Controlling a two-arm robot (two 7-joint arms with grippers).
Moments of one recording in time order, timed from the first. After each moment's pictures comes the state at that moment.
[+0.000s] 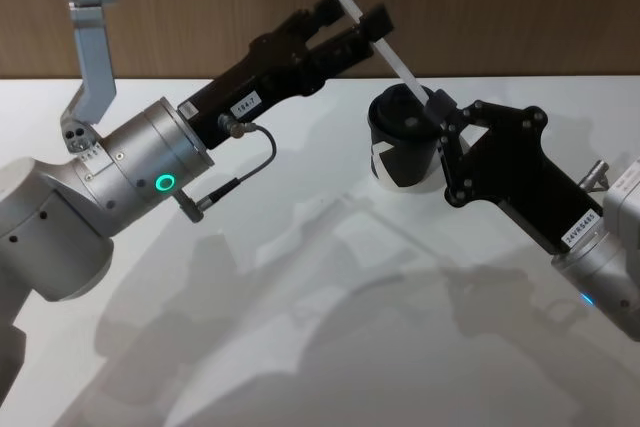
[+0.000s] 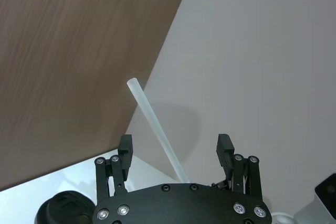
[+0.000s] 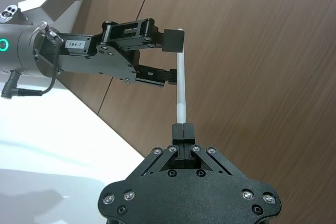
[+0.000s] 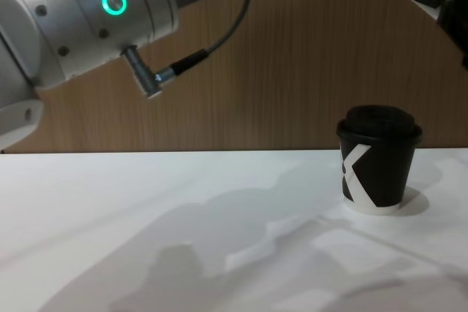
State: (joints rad) left arm -0.40 0.26 0.41 -1.66 -0.95 0.20 -0.57; right arm 0.01 0.49 -0.21 -1.83 0.17 -0.43 0.39
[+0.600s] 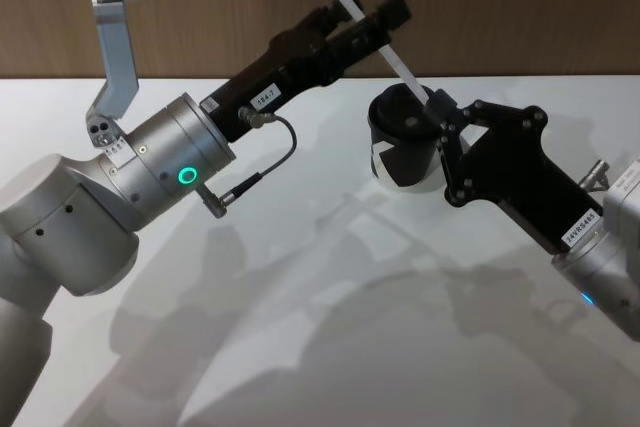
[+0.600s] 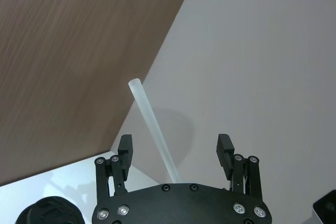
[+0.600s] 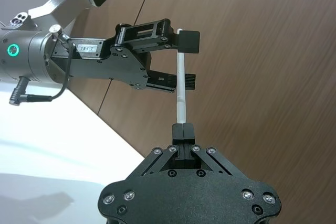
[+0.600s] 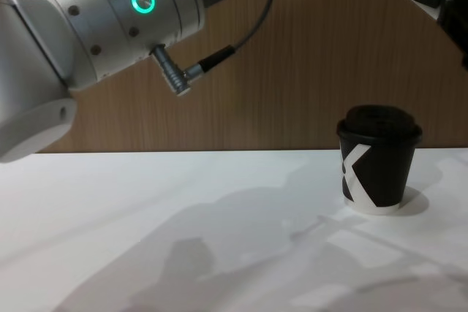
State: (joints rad) left arm -0.42 0.22 0.44 -1.62 -0.99 0.20 -0.55; right arm 0.01 0.49 -0.21 -1.83 0.17 -0.43 0.39
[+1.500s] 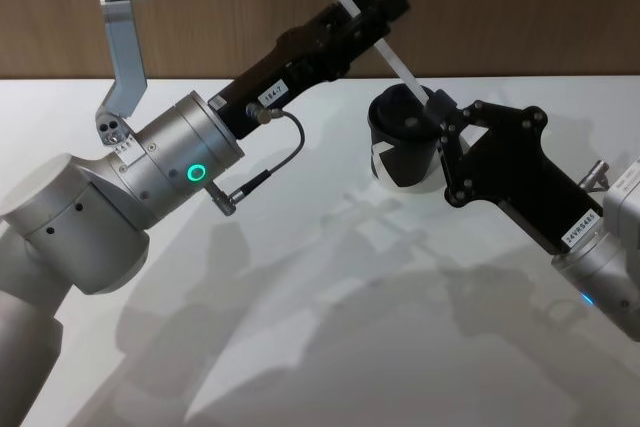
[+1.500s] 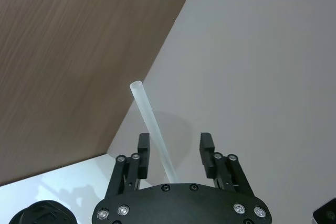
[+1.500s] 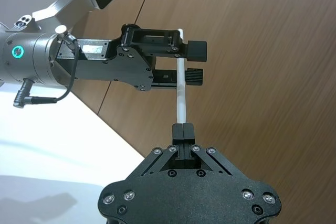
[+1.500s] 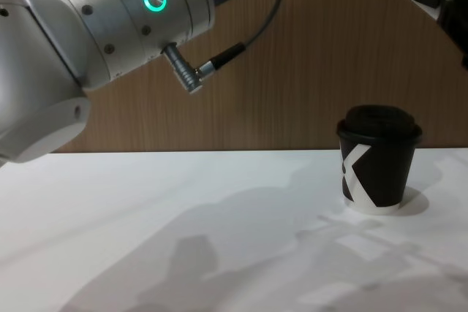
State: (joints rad) left arm -0.43 0.21 0.45 -1.61 -1.02 0.19 -0.55; right arm 0.01 0.49 -0.21 -1.83 0.17 -0.43 0.39
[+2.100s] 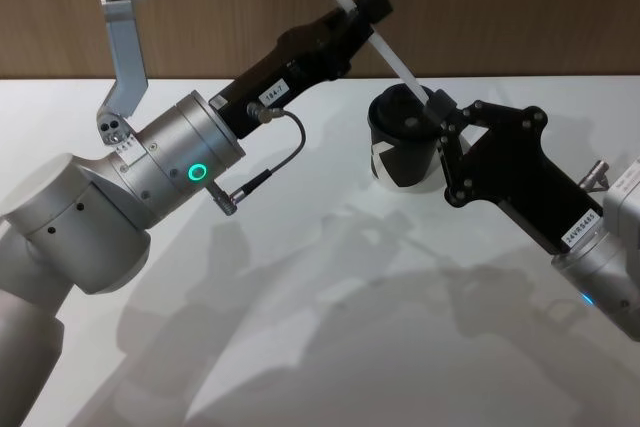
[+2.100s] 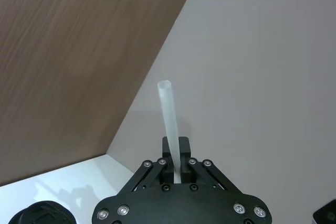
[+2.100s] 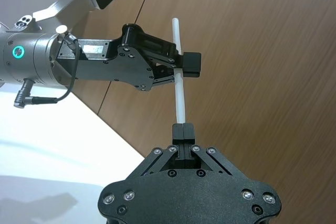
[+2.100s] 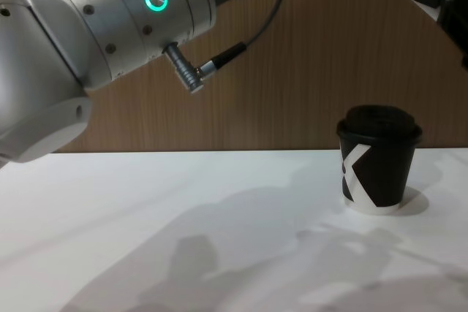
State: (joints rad) left arm -0.43 0.21 0.45 -1.61 -1.02 0.19 -0.54; right arm 0.01 0.49 -0.21 -1.83 0.17 -0.43 0.39
